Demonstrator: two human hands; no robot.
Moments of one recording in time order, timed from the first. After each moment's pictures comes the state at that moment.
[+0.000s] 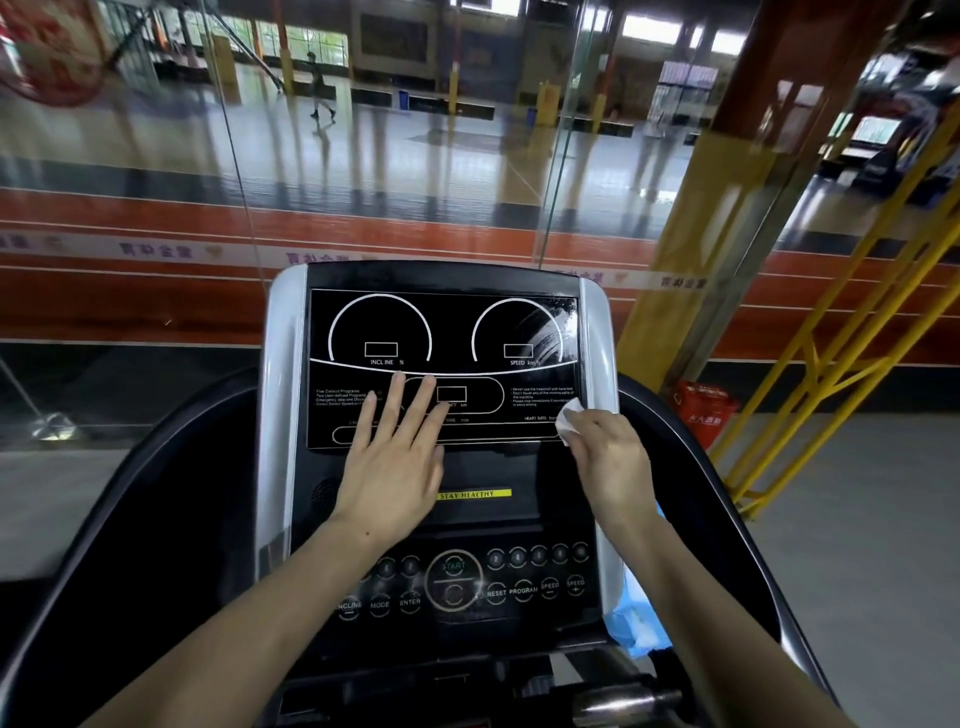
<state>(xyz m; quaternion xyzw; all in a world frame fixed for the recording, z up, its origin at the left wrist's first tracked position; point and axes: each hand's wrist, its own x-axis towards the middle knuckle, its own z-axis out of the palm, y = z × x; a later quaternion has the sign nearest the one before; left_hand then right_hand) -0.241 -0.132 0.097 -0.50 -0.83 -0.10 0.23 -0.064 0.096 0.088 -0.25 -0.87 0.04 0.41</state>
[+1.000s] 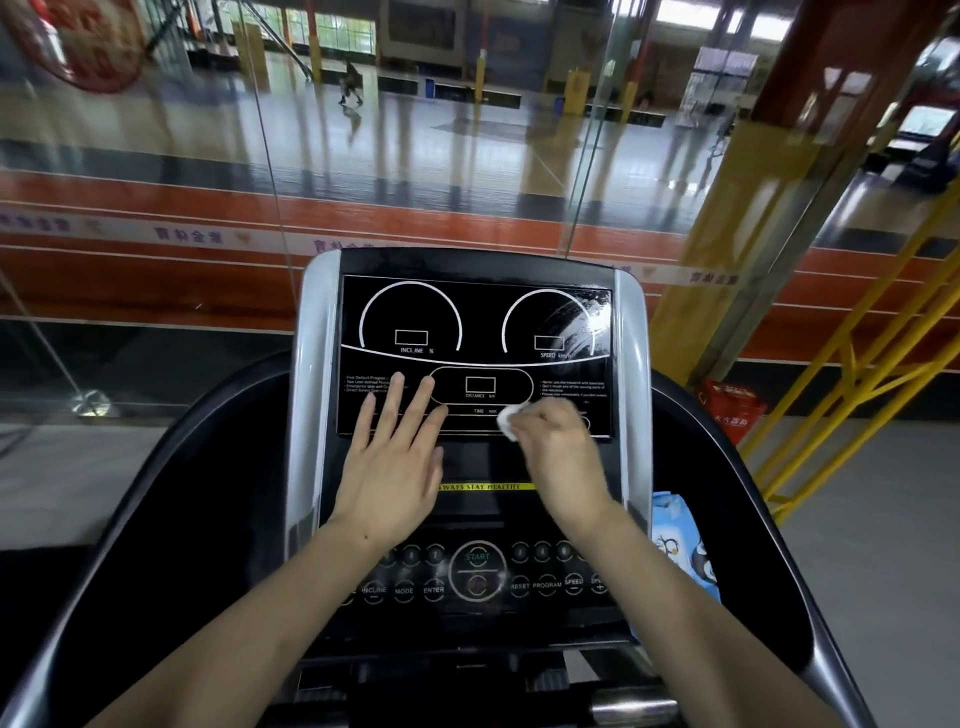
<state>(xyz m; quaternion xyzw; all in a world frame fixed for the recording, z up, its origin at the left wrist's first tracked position) -0.250 -0.158 0.083 -0.48 -0.84 -0.10 0.23 -0.118 0.033 0.095 -0.16 -0.93 0.08 0.32</state>
